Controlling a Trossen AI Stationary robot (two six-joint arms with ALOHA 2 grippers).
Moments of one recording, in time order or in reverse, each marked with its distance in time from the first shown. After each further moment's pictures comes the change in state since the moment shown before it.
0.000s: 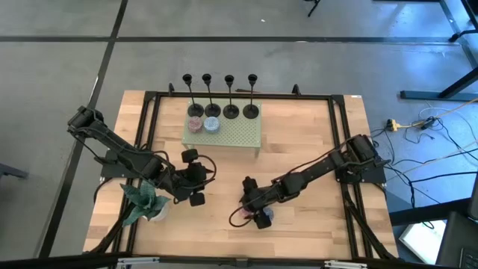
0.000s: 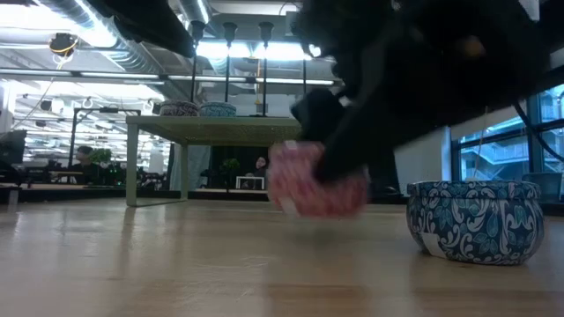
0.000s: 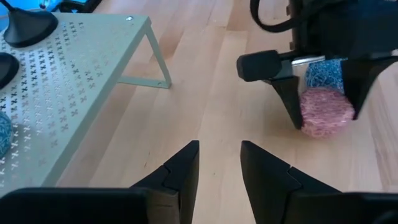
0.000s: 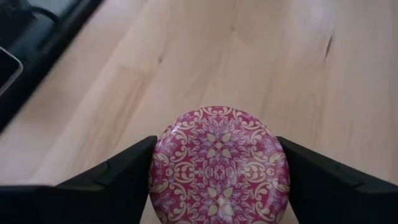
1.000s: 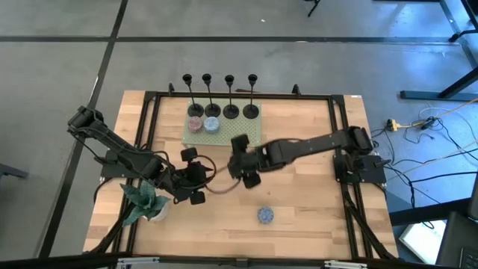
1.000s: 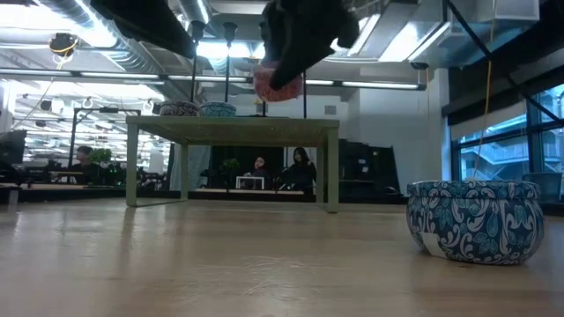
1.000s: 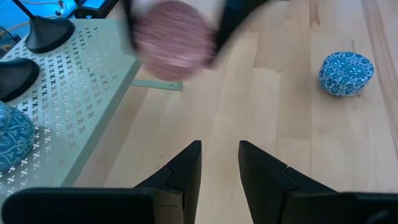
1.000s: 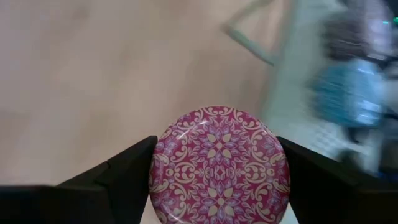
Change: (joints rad) left arm 0.000 0.000 0.000 -0.015 -0.043 0.014; right arm -0.202 -0.002 0.633 -0.882 0.390 -0.442
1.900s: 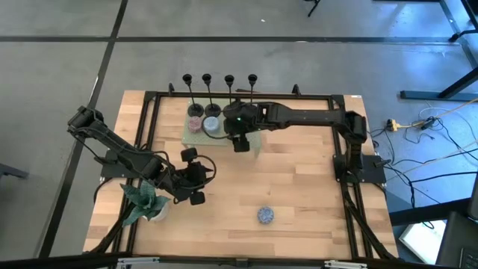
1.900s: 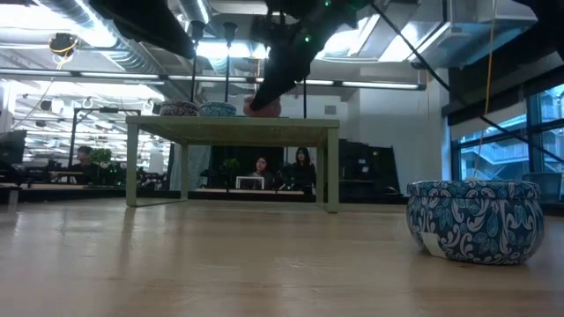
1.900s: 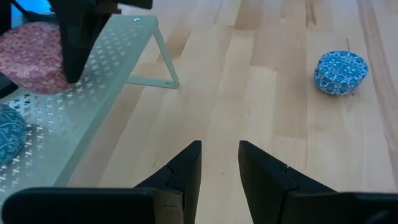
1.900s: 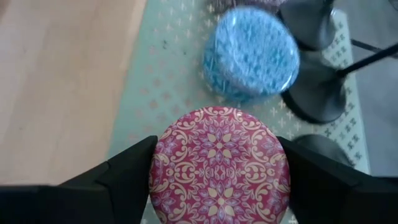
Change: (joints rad) left arm 0.000 0.000 0.000 0.000 0.017 -0.009; right arm -0.345 0.000 -0.047 0.240 -0.304 -0.004
